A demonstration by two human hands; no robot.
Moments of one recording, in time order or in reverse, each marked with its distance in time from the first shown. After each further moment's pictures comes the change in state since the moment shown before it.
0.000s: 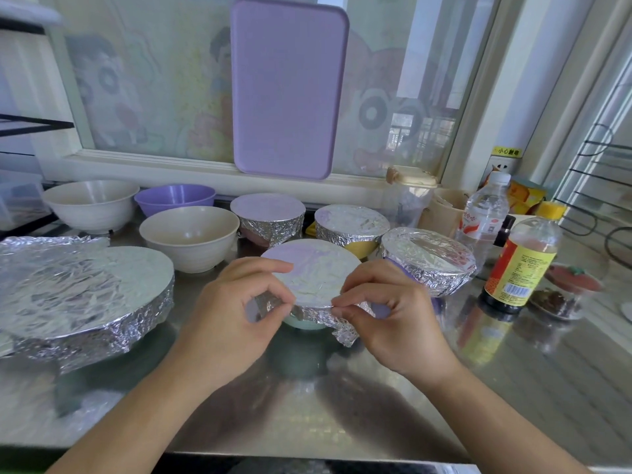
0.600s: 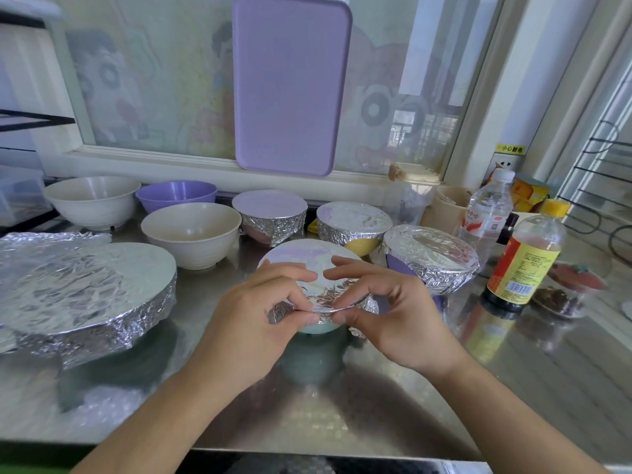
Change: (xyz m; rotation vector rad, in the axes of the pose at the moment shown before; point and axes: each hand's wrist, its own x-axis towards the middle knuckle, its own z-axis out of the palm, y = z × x) left_hand -0.004 0.003 0.022 -0.114 0.009 0.017; right_hand 0.004 -0.005 -0.005 0.324 -0.212 0.205
